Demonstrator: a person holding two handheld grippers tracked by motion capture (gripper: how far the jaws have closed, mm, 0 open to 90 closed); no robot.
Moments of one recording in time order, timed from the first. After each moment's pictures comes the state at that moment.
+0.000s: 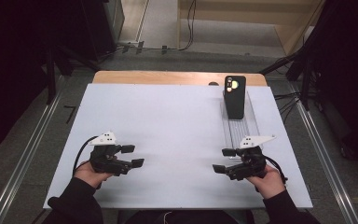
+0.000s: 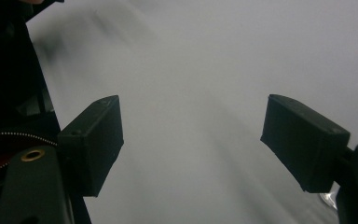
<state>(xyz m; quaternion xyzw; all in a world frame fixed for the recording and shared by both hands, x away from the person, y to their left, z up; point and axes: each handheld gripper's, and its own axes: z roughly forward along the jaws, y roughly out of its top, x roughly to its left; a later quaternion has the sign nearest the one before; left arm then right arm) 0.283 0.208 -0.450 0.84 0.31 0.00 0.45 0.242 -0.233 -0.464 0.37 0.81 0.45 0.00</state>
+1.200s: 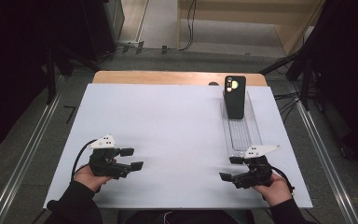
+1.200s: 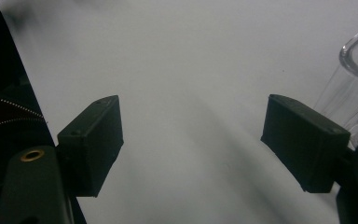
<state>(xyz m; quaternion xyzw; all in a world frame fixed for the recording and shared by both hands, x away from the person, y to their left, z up) 0.277 0.211 -0.456 0.83 0.31 -0.01 0.45 0.224 -0.249 -0.484 0.39 0.82 0.42 0.02</state>
